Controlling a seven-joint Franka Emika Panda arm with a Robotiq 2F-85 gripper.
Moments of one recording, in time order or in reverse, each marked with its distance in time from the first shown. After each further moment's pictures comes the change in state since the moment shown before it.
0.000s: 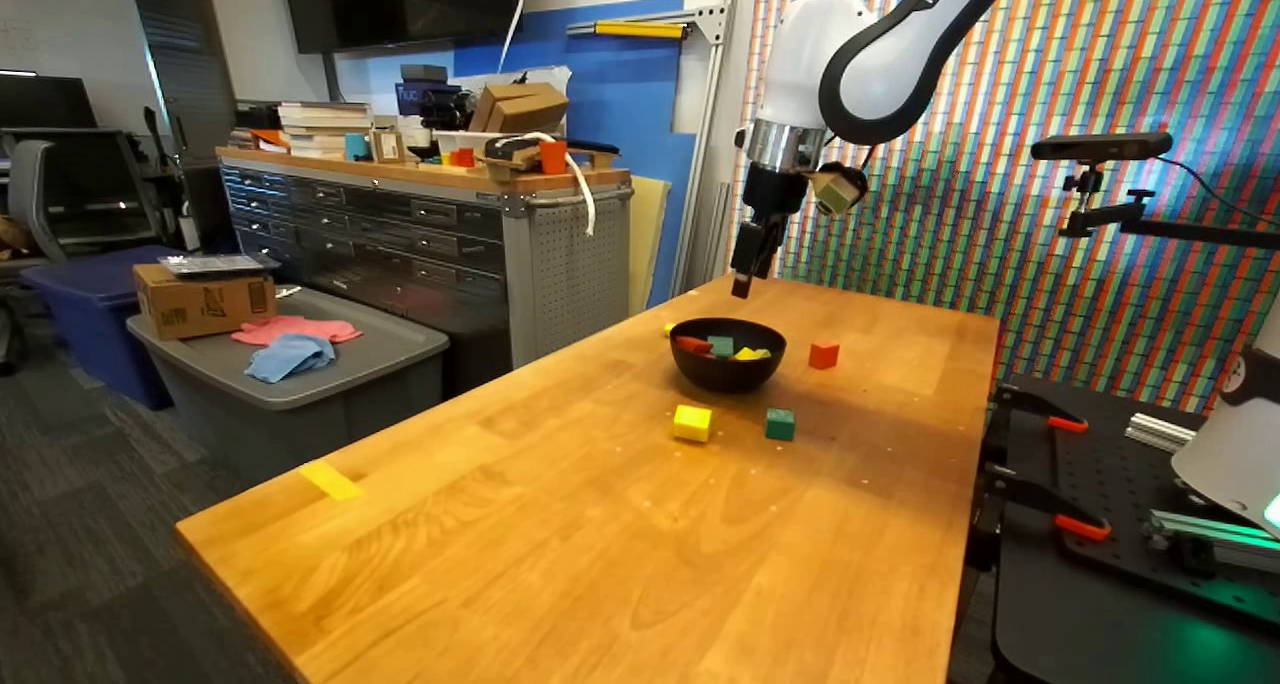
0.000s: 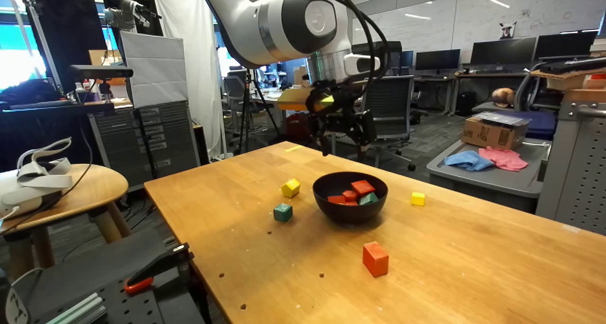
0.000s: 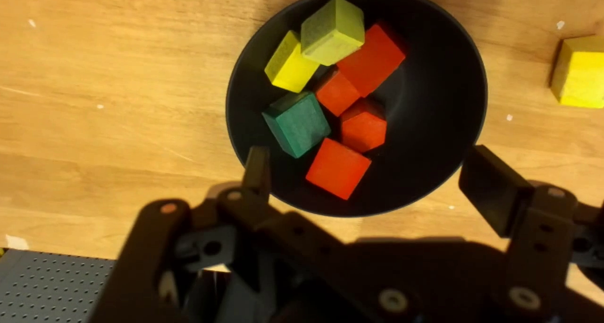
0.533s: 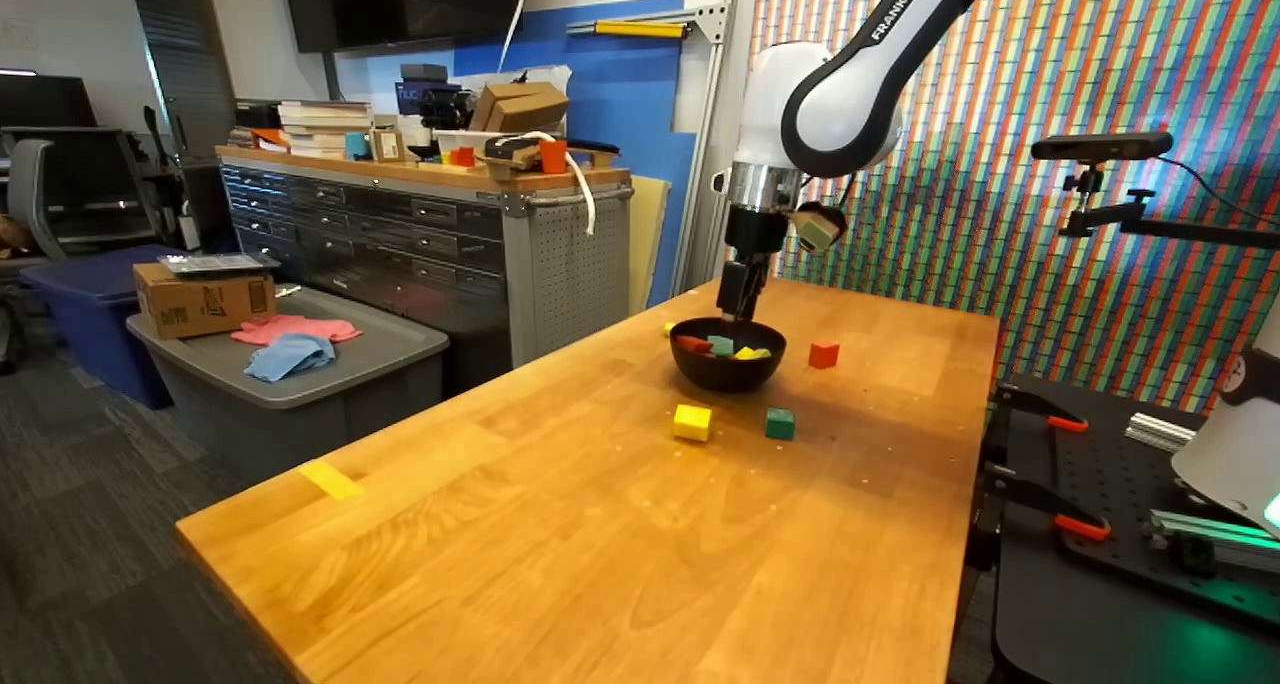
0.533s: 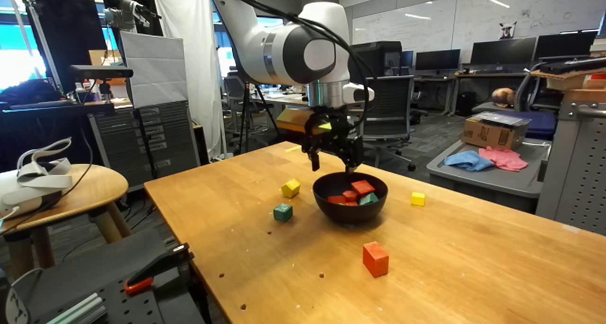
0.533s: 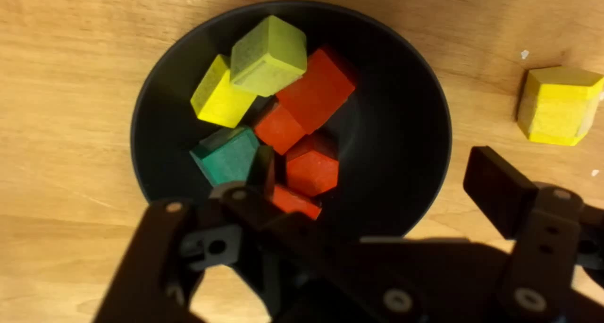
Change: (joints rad) arm -0.005 0.141 0.052 0.068 0.157 0.000 -0.128
